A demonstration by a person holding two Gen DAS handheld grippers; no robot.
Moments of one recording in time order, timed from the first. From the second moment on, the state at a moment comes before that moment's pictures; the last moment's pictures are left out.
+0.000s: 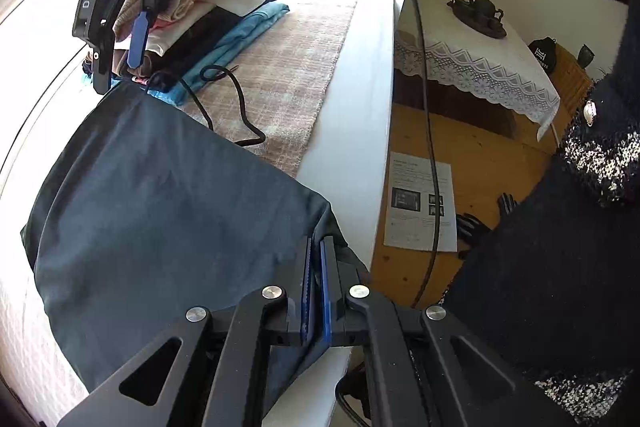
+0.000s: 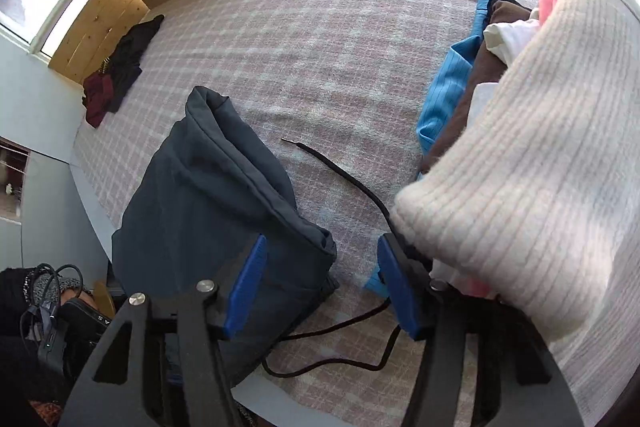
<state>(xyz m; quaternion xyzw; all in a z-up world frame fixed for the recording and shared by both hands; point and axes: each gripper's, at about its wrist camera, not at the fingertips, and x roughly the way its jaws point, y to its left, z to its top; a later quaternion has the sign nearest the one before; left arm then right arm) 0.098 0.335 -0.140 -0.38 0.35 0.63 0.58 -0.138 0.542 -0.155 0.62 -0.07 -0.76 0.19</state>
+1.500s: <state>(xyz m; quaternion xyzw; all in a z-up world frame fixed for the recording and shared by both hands) 0.110 0.349 -0.135 -0.33 0.41 0.61 0.59 -0.158 0.528 -0.180 0.62 -0.10 -0.75 0.20</state>
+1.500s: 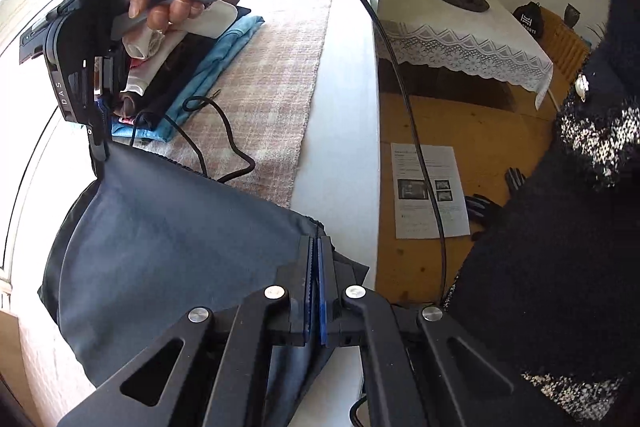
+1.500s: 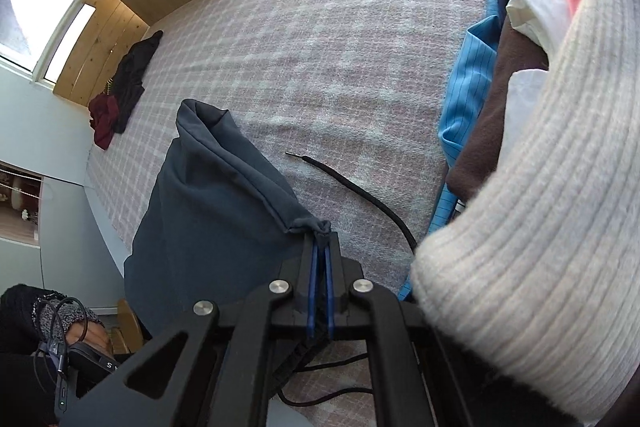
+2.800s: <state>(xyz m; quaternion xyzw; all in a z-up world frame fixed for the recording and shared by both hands) -0.086 0.158 -0.140 -0.50 0.16 0.71 0.47 -0.018 0.432 -0.173 0.58 -0.12 -0.80 0.05</state>
